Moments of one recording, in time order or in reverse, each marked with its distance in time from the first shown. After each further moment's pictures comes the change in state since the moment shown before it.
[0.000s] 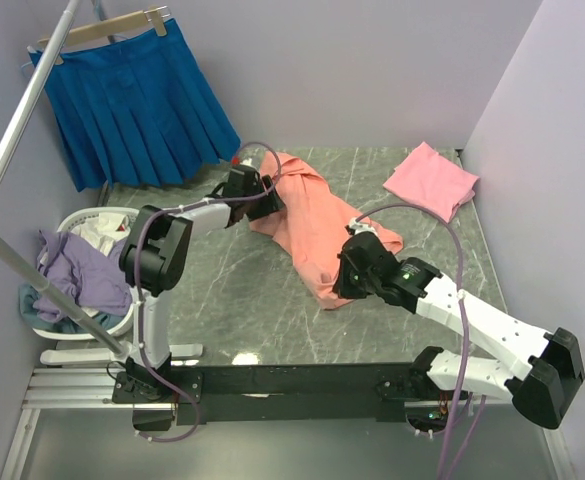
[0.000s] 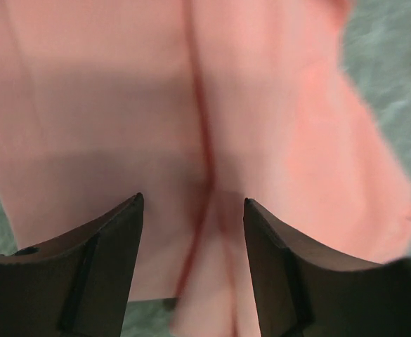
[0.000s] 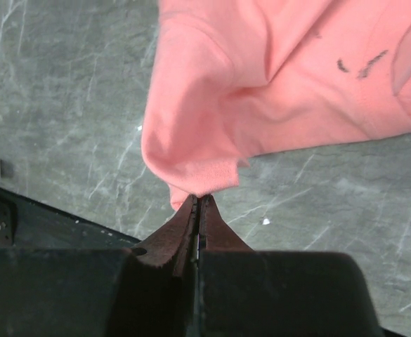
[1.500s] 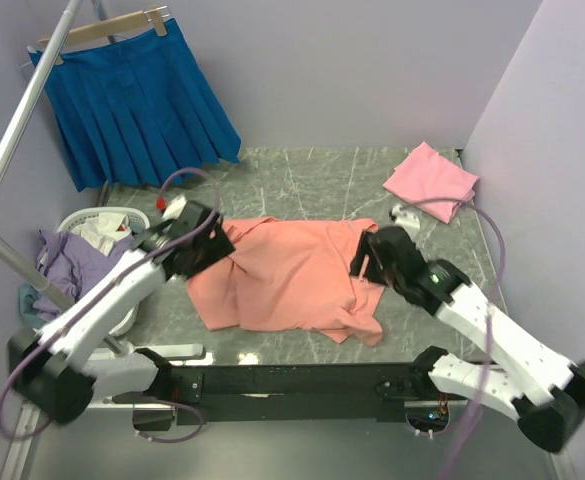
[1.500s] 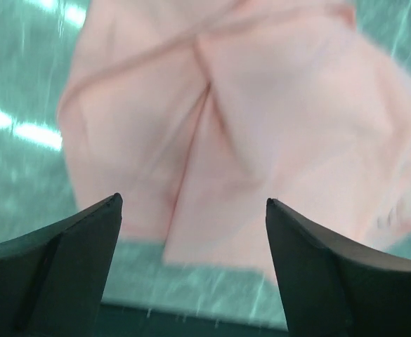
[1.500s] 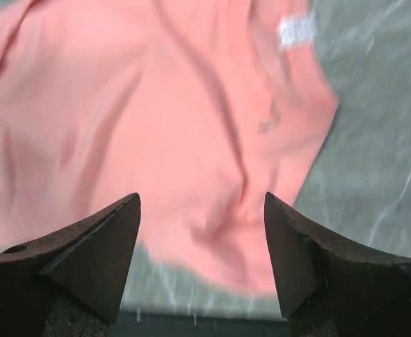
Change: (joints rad) left arm -0.134 -0.962 -0.387 -0.950 -0.439 -0.343; right arm -0.070 -0.183 0.018 -0.150 0.247 0.099
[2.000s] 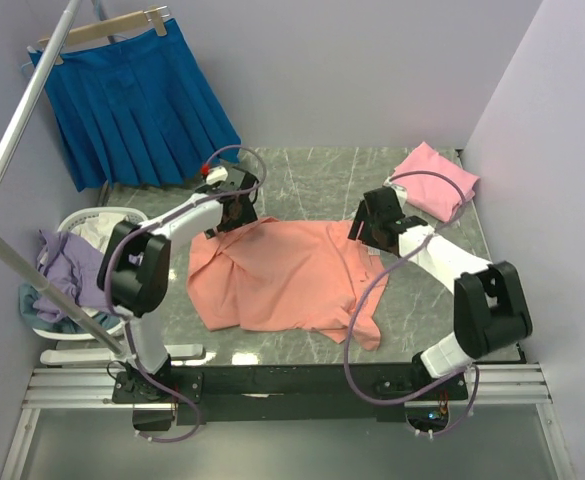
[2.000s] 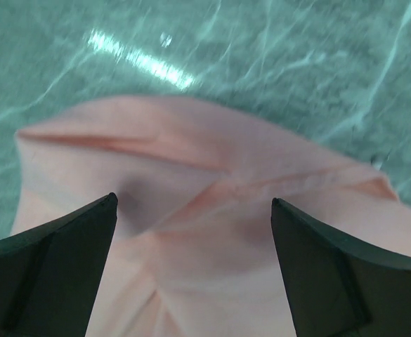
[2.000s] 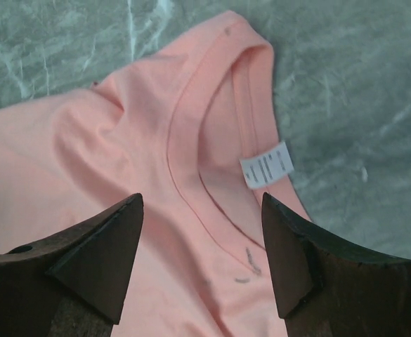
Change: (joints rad) left arm 0.088 0.733 0.361 0.294 -0.168 0.229; right arm -0.372 0.593 0.087 0.456 -0.106 -0.181
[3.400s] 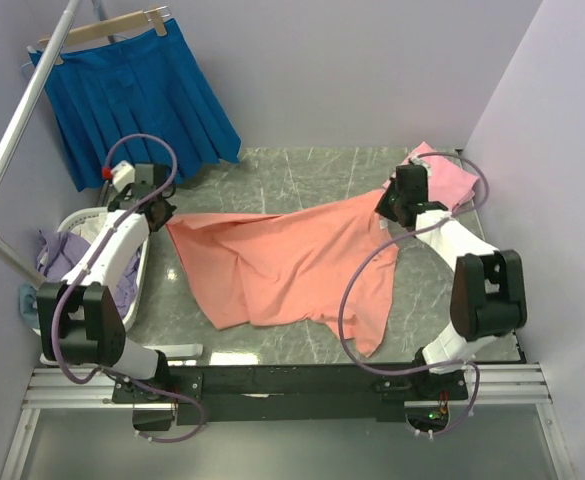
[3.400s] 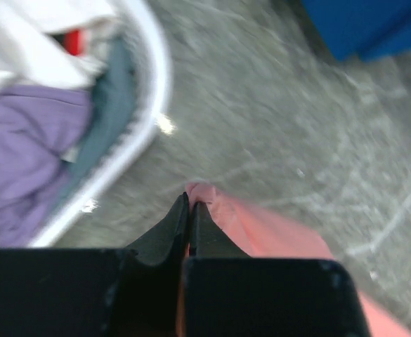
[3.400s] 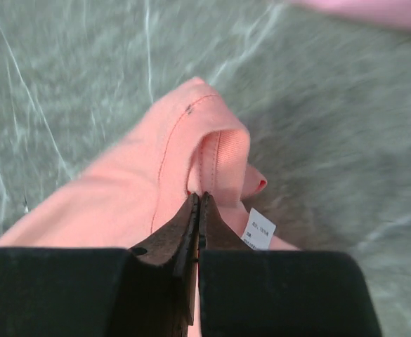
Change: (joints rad) left arm 0.373 -0.363 -0.183 0.031 0.030 0.003; right arm -0.212 0.145 0.128 0.198 -0.179 -0.061
